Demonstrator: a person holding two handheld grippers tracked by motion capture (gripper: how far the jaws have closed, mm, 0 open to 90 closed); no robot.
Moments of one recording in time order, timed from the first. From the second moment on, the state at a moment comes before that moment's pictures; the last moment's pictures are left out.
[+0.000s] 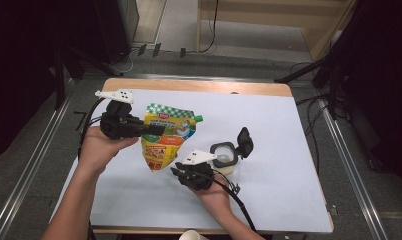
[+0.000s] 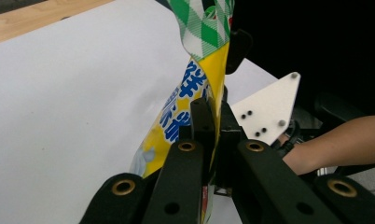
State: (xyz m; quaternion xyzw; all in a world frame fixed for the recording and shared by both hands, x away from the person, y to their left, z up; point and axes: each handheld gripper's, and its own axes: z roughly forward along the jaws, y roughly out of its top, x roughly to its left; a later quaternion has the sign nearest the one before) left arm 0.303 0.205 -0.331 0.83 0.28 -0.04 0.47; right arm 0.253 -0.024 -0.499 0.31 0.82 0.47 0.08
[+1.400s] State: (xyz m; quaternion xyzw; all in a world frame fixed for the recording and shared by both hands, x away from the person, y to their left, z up) left arm 0.295 0.175 -0.334 0.82 0.29 -0.06 0.48; right arm 0.235 -0.020 -0.494 0.28 0.80 0.52 0.14
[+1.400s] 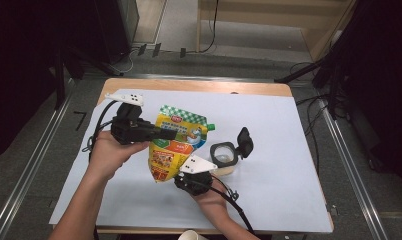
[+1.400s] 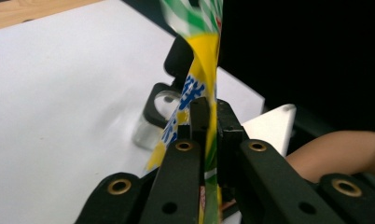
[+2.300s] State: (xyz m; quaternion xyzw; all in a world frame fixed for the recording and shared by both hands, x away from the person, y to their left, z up) left arm 0.294 0.133 -0.357 0.84 0.29 -0.06 0.46; right arm 0.210 -0.019 -0.472 0.25 0.80 0.54 0.09
